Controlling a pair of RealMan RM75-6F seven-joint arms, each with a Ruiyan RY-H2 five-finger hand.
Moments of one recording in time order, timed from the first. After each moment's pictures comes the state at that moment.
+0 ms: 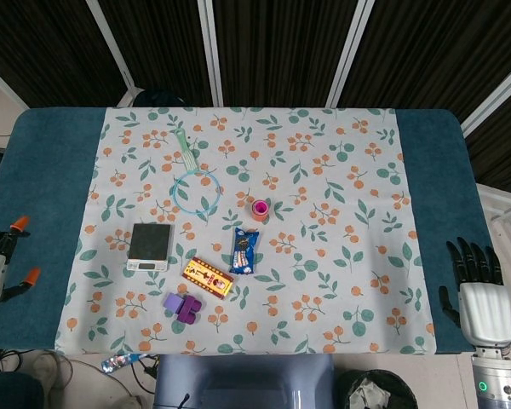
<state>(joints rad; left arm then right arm) -0.16 -1.11 -0.06 -1.53 1.48 1.43 0.00 0.05 -1.23 0.10 -1.66 -1.51 1.58 -0.29</state>
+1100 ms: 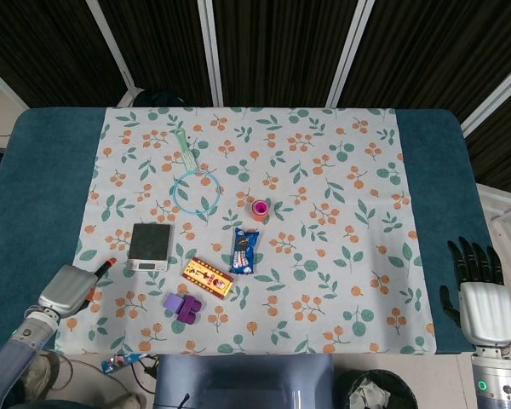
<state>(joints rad) -0.39 -1.17 0.03 -1.63 1.33 0.89 0.46 0.05 -1.23 0.11 -1.66 -1.49 1.58 -0.29</state>
